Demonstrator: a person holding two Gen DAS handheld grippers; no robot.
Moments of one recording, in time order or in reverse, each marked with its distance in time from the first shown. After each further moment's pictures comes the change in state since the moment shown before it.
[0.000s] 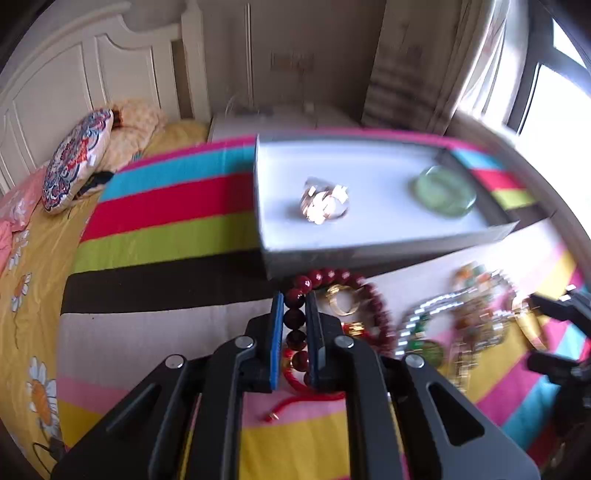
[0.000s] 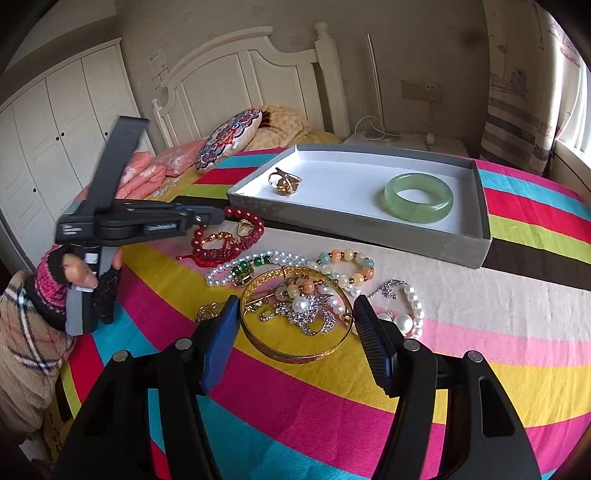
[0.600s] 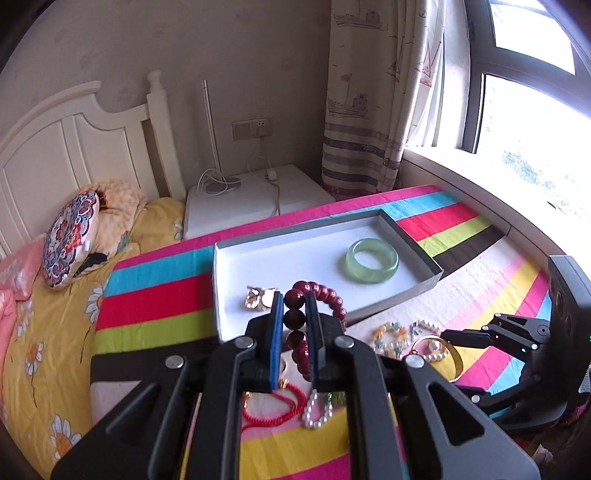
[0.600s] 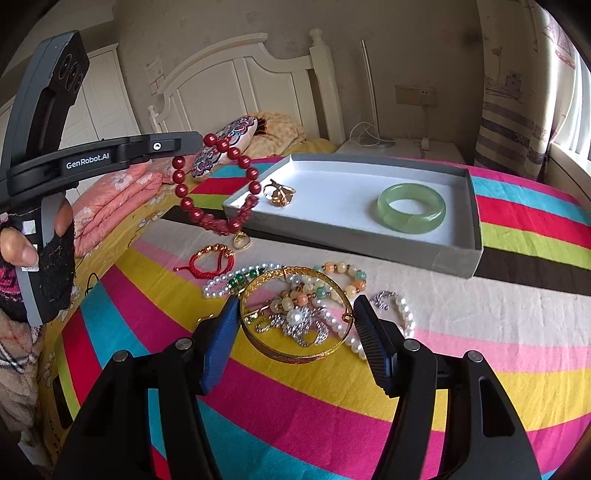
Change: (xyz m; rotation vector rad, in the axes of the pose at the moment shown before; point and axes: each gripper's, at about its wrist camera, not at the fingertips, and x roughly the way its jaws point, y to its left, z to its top) left arm -0.078 -0.069 0.046 0.160 -0.174 -0.032; right arm -0.005 -0.005 0.009 0.008 -0.026 -0.015
